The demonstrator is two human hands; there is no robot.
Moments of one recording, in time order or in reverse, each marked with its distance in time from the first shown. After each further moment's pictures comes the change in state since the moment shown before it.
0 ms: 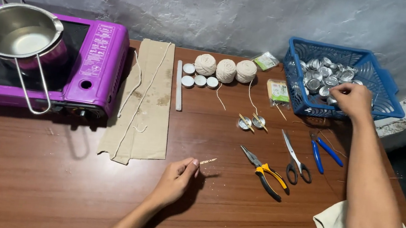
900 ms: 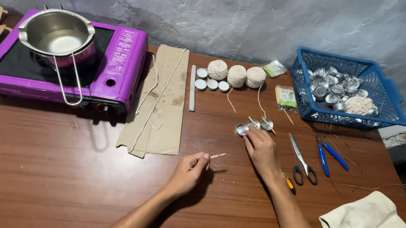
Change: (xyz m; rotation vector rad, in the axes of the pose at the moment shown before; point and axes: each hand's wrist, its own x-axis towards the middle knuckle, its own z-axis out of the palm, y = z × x) left_hand 0.005 -0.012 0.003 0.047 0.077 0.135; right_hand -0.221 -0.146 0.142 0.119 0.140 -0.737
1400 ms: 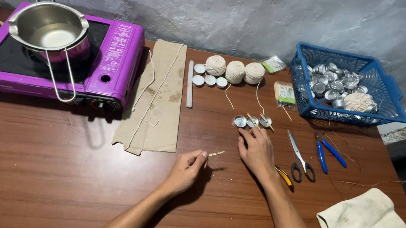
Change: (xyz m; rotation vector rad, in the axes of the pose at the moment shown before) left_hand 0.002 -0.003 -0.003 0.052 -0.013 -0.007; right_hand -0.014 0.012 0.022 -0.243 -0.096 0.083
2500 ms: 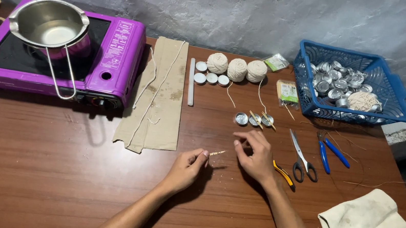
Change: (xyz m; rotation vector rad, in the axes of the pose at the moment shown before) left_hand 0.000 0.006 0.001 -0.002 -0.010 0.004; right_hand 0.000 -0.031 -0.034 0.541 0.060 0.049
